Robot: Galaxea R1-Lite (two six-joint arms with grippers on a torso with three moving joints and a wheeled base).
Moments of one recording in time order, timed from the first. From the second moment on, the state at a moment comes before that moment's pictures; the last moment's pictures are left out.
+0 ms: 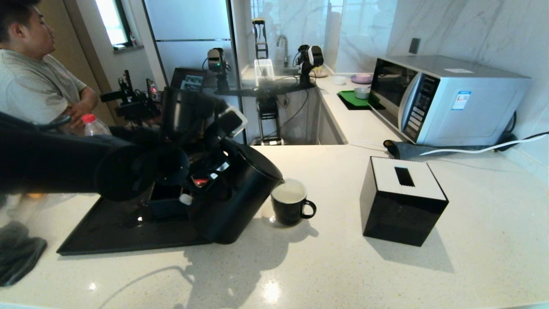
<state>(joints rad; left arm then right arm) -0.49 1.81 -1.17 -0.23 0.44 0.61 0.01 0.00 0.00 0.00 0.02 -0.10</state>
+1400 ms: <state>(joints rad) -0.50 1.68 -1.02 -0.36 0.47 0.43 0.01 0.00 0.00 0.00 0.02 -0.10</state>
